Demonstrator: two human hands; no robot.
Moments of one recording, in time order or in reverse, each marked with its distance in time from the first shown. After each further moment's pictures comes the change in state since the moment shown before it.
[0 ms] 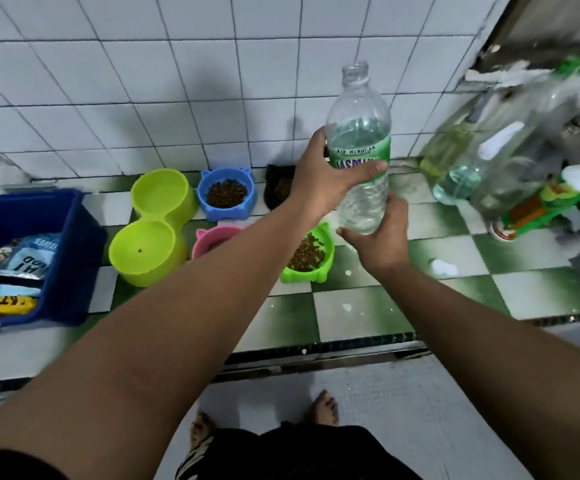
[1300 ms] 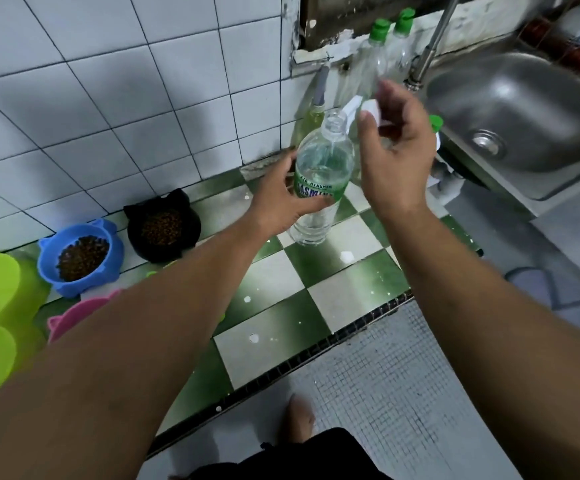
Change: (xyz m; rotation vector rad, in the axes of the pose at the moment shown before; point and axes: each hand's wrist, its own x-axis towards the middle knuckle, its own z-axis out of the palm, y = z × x) left_hand 0.051 -0.062 0.169 0.180 -0.526 0.065; right_hand 0.098 0.017 -0.181 0.266 0.539 -0.112
